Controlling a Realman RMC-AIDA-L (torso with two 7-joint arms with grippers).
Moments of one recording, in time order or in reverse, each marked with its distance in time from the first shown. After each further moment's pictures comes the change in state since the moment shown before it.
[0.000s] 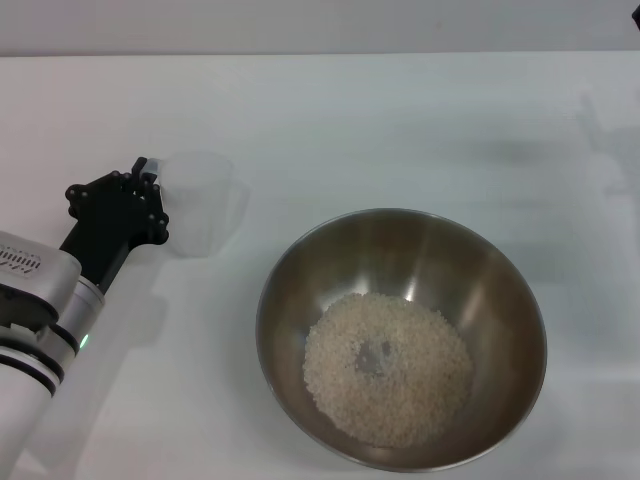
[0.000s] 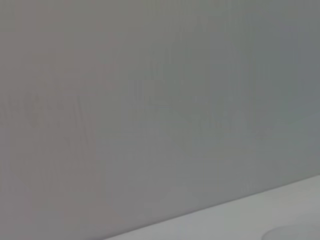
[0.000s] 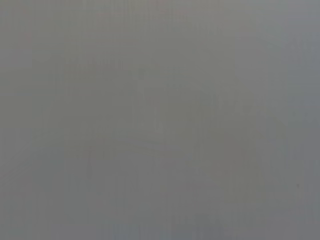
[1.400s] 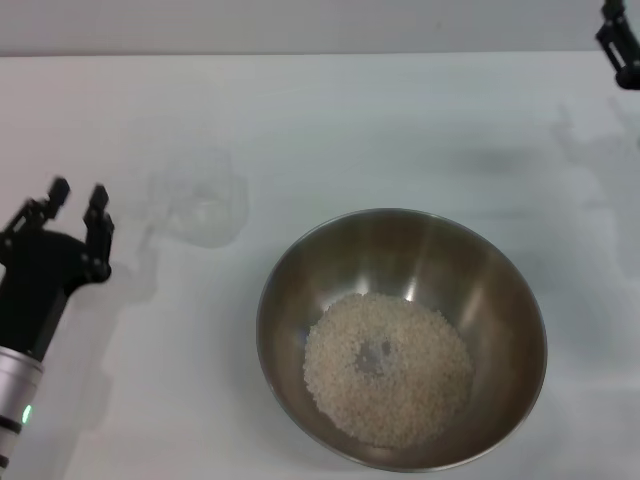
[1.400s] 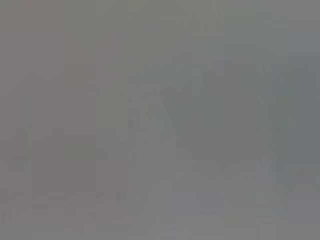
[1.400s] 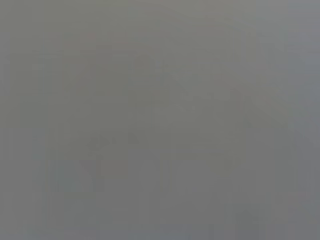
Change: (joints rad) left arm 0.183 0.006 0.055 0.002 0.008 0.336 -0.109; right arm -0.024 0.013 -0.007 -0.019 -0.095 0.001 0.000
